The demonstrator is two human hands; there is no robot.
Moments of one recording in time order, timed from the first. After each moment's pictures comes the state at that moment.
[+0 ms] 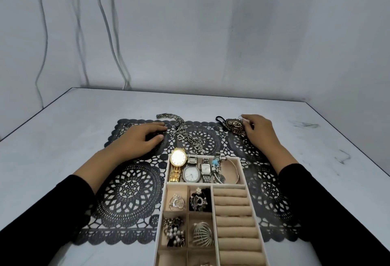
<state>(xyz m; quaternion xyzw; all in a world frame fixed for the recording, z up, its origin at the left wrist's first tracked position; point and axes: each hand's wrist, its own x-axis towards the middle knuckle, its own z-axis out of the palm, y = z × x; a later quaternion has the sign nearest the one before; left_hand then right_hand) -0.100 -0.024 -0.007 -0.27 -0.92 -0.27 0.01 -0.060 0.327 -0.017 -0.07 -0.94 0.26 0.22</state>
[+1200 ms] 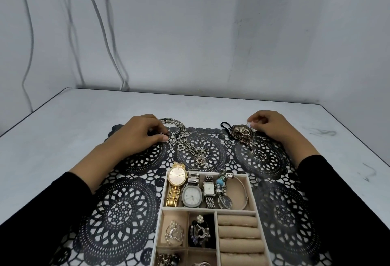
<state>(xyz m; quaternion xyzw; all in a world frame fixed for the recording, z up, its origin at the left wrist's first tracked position) -0.142 -0.012 0.003 -0.29 -0.92 -0.26 0.04 -0.108 0.375 -0.004 -0.06 -0.92 0.37 0.09</state>
